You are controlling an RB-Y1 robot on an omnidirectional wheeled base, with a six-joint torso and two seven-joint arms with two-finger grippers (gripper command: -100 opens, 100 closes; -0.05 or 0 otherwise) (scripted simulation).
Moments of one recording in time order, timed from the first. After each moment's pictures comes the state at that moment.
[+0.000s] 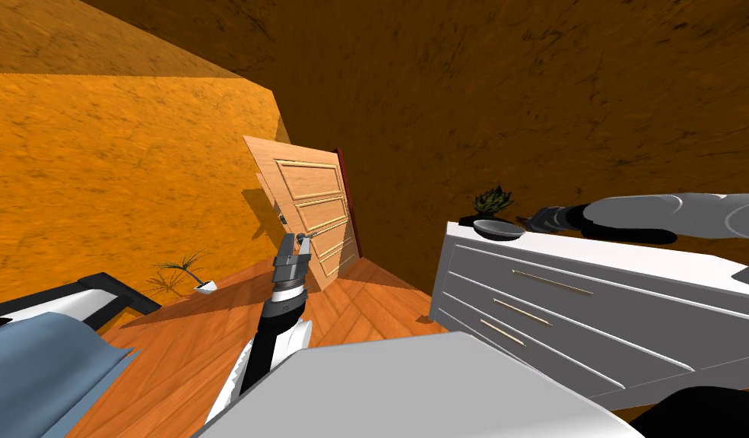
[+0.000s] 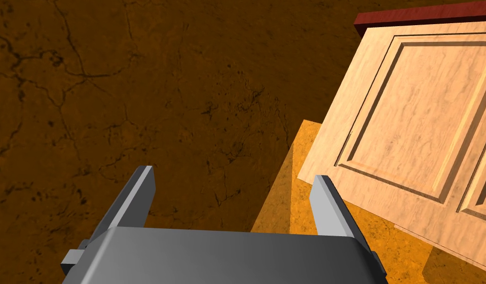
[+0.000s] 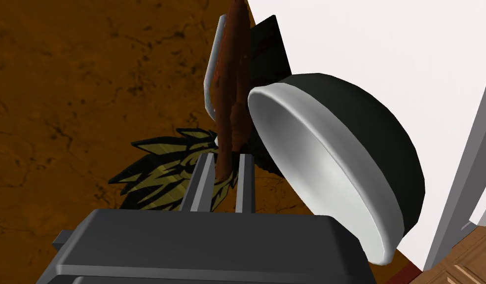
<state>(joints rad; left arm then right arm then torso) 0.47 0.01 -0.02 -2.27 -0.11 -0.56 0.00 0.60 -2.02 -0.03 -1.11 0.79 -0.19 -0.24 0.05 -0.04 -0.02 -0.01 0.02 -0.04</state>
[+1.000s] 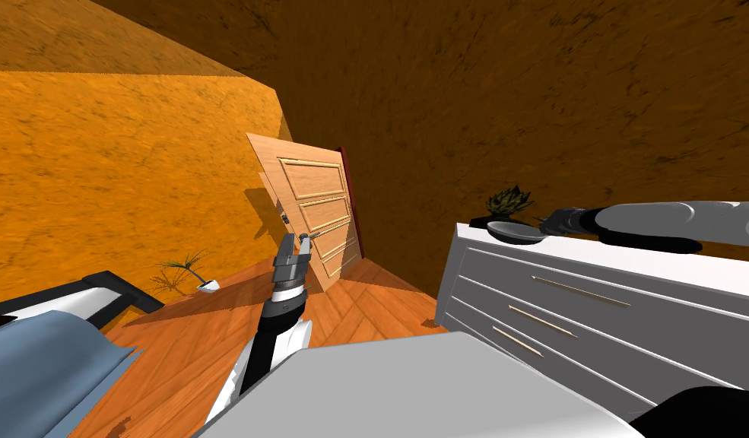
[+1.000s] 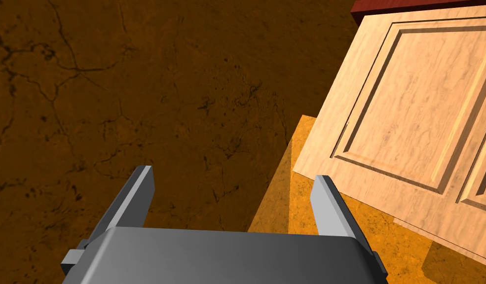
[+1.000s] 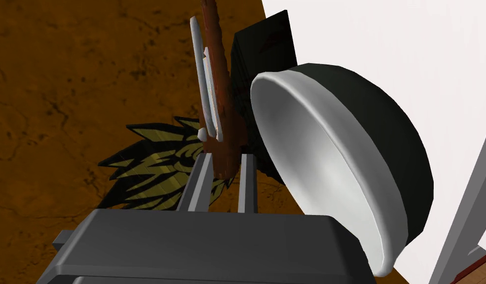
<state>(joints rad) 0.47 0.01 -0.02 -2.27 -0.11 -0.56 0.00 0.56 -2.01 0.08 -1.08 0.86 -0.11 -0.25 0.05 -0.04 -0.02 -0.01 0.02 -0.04</state>
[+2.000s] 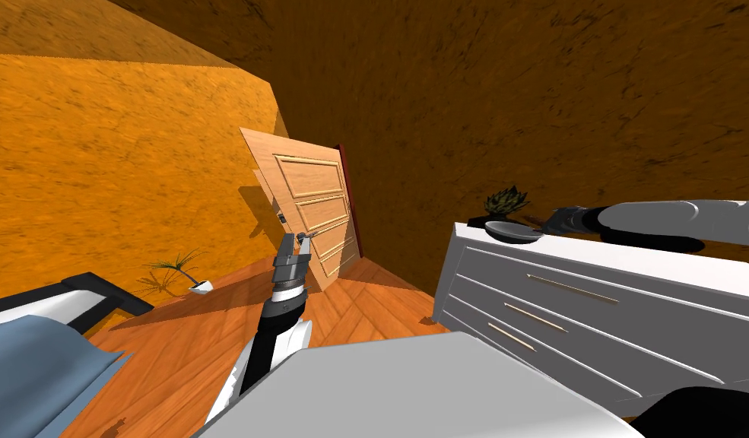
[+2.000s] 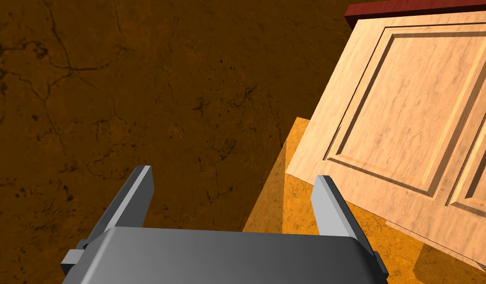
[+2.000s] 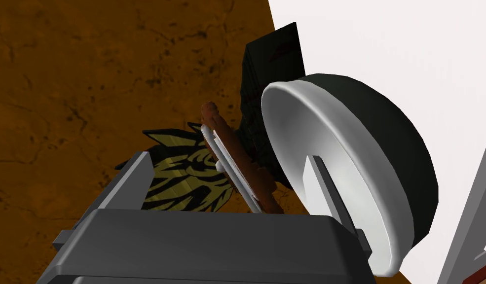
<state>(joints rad) 0.47 0.01 -0.02 -2.27 -0.11 -0.56 0.00 0.65 -2.00 -0.04 -1.05 0.85 -0.12 -0.24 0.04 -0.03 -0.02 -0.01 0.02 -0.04</state>
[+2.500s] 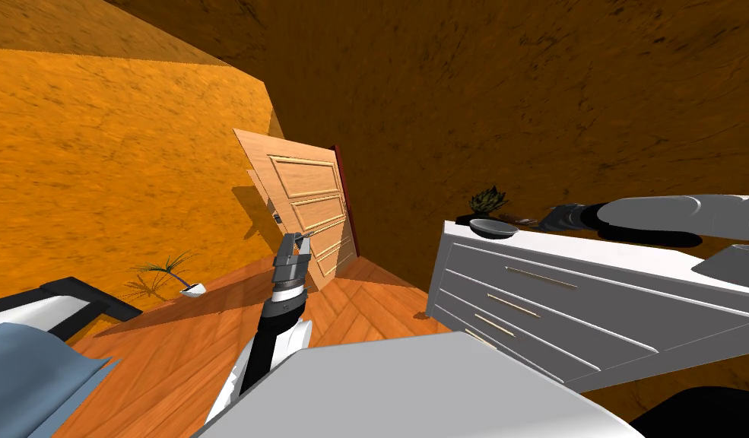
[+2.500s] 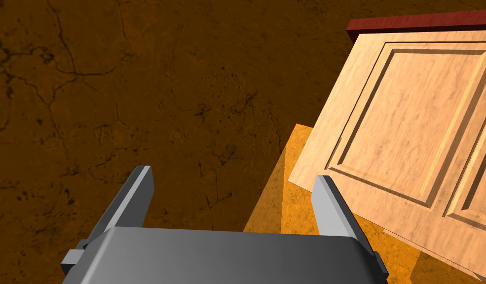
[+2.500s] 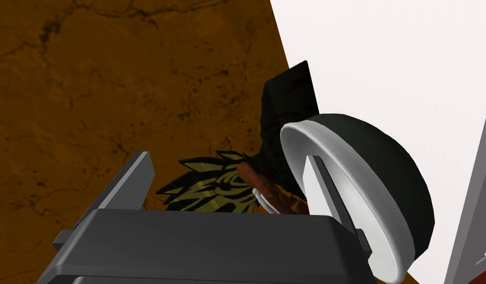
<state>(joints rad) 0.47 0.01 -0.02 -2.27 -0.11 -0.56 0.00 0.56 -2.00 0.02 -1.05 0.84 -0.14 -0.27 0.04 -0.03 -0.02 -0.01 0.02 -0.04</state>
